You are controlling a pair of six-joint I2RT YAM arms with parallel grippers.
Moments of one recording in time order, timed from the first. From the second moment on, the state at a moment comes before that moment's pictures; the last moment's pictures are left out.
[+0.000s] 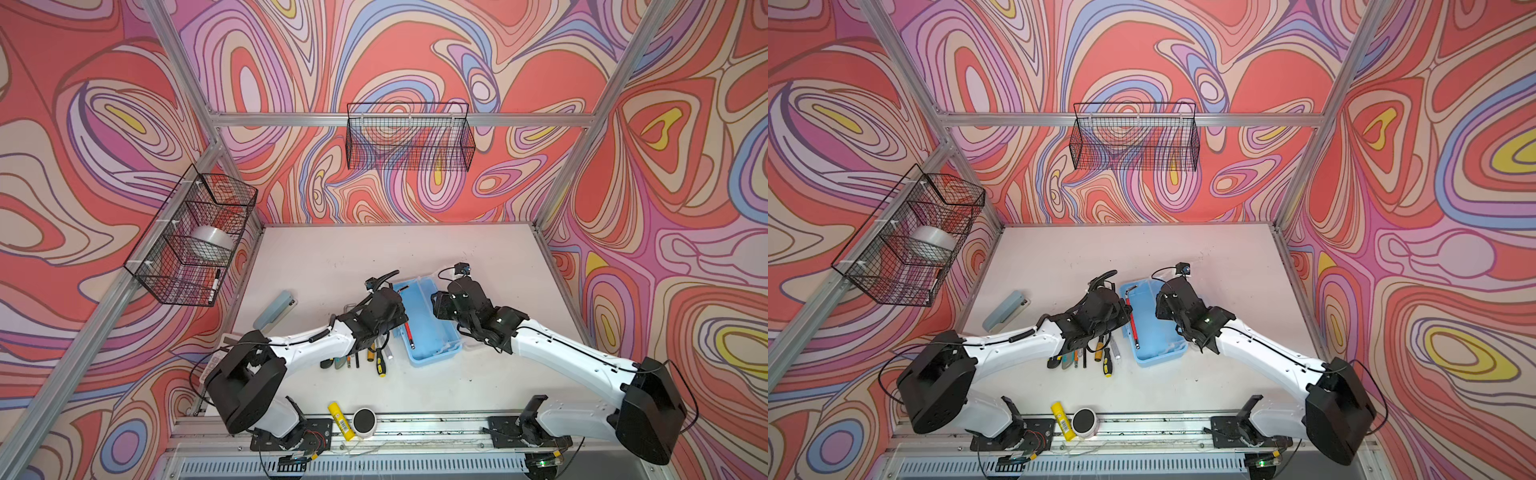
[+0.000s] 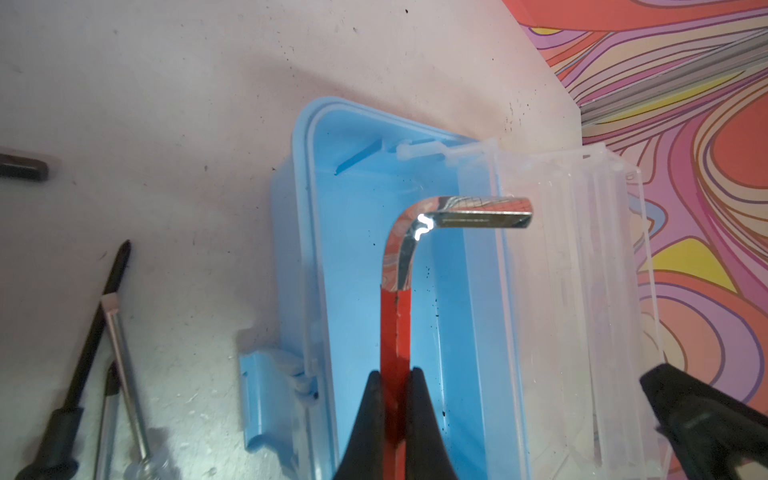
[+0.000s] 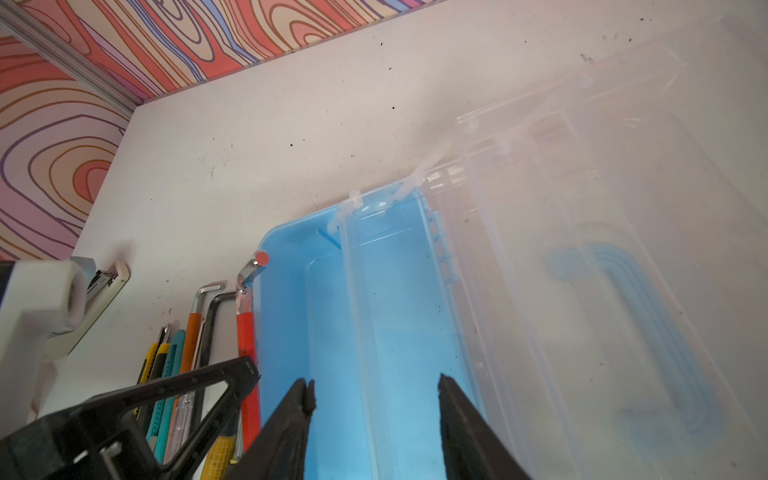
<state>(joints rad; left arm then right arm) -0.81 1.52 0.83 0.00 -0.14 -1.13 0.71 1.26 0.85 -0.28 0.26 0.67</state>
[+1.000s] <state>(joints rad) -0.81 1.59 0.97 -0.15 -0.17 -0.98 0.70 1.26 0.84 -0.28 0.24 0.65</state>
